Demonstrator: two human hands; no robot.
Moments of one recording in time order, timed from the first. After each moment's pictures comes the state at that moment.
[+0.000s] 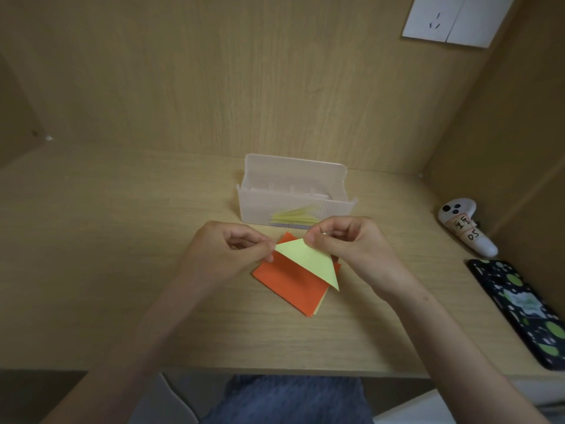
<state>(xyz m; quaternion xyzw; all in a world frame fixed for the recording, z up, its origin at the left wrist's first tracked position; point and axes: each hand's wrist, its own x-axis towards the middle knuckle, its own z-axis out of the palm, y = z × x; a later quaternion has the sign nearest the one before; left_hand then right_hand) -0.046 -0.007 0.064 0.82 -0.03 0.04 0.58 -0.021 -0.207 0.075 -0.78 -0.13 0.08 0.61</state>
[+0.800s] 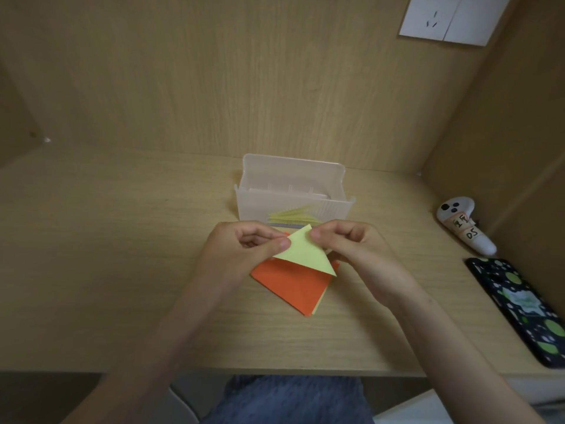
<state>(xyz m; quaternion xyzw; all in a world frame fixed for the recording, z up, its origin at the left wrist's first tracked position) -0.044 -0.025 0.062 0.77 -0.01 0.04 0.64 -0.026 -0.211 0.073 -0.73 -0.10 0.11 0.67</state>
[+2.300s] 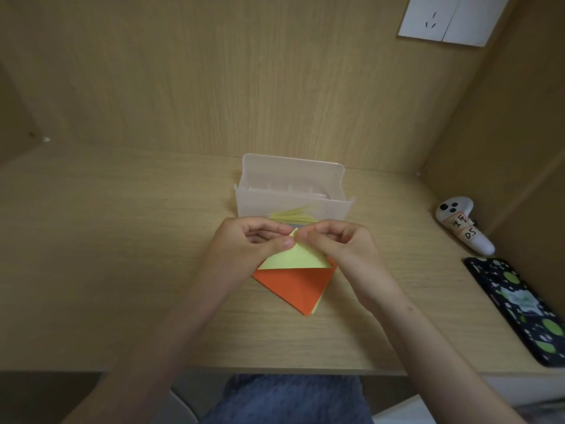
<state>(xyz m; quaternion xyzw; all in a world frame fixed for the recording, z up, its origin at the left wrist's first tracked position) -0.039 -0.032 0.064 0.75 -0.02 0.03 0.66 -0.031 -0.193 0.069 -0.73 -0.05 0.05 0.68</state>
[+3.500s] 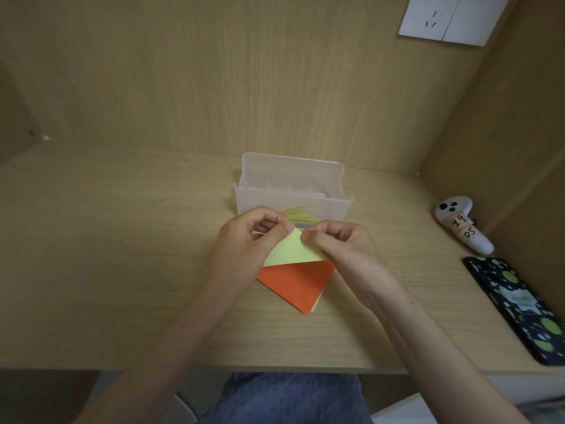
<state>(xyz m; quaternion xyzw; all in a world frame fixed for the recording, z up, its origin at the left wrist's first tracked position) -0.039 -0.041 0.060 0.75 -0.04 0.13 0.65 -0.029 -0.192 0.071 -0.74 -0.04 0.08 0.67</state>
